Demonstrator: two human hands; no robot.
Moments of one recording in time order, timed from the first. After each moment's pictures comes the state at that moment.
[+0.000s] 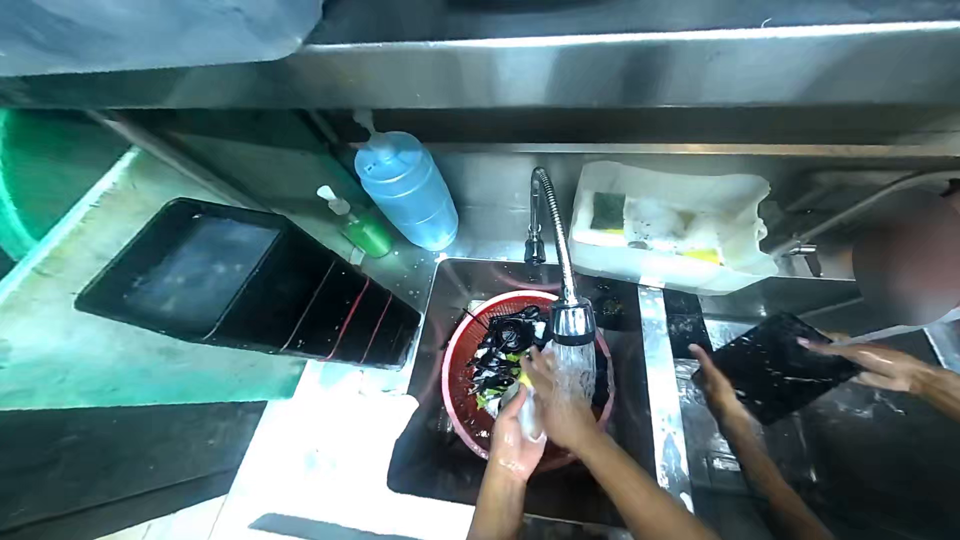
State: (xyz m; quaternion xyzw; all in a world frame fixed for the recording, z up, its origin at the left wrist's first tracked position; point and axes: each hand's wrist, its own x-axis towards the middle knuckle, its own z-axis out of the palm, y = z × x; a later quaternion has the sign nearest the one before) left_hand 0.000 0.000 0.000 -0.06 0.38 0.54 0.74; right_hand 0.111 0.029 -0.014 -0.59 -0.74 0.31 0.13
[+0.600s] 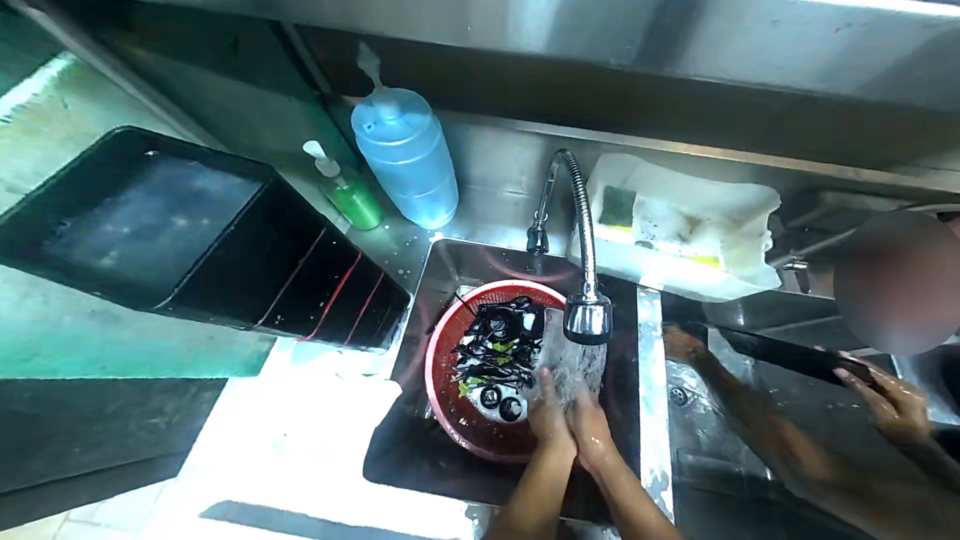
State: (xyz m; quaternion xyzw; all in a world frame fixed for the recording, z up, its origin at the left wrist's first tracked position) left_hand 0.092 0.009 -0.036 0.00 0.65 0.46 0.60; right_hand 0.139 -0.007 -0.023 -0.65 -0.25 0.58 0.43
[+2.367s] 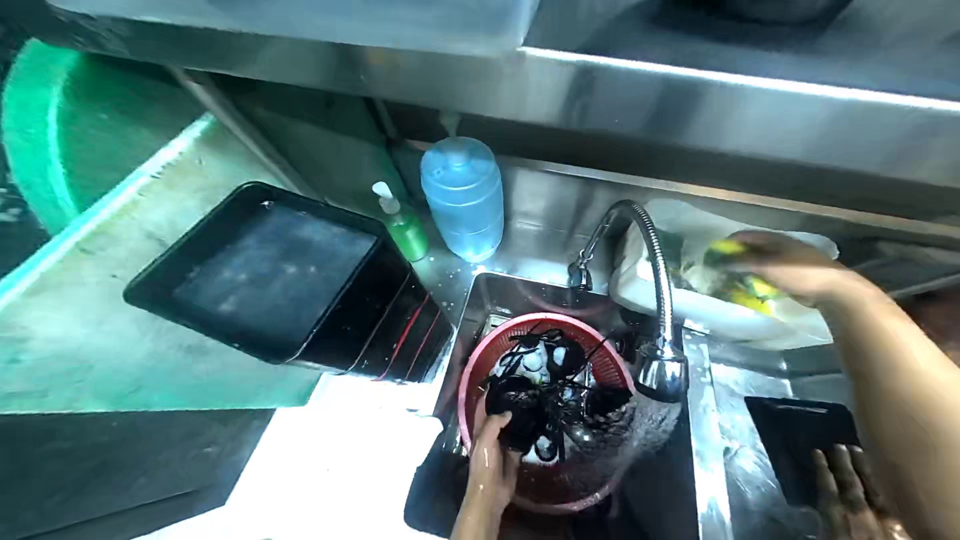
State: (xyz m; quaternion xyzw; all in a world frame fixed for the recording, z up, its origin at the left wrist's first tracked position) left_hand -0.090 0.022 -0.002 0.07 0.57 0.54 0.61; right_hand 0.307 0.264 0.172 -0.67 -0.62 0.37 0.20
